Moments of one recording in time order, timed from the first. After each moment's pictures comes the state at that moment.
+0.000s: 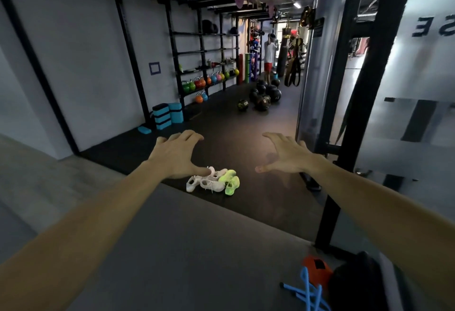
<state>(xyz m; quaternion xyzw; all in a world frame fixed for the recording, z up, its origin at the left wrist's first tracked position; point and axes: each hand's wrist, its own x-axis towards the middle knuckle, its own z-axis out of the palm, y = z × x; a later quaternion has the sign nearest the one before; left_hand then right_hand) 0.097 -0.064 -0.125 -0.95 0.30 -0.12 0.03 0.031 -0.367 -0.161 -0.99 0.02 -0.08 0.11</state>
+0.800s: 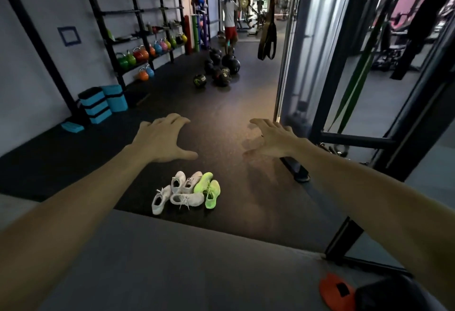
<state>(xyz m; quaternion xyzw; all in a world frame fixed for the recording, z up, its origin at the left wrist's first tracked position) 0.679 -0.188 -0.170 -0.91 0.41 -0.10 0.02 0.536 -0.458 -0.200 -0.98 0.13 -0.03 0.13</state>
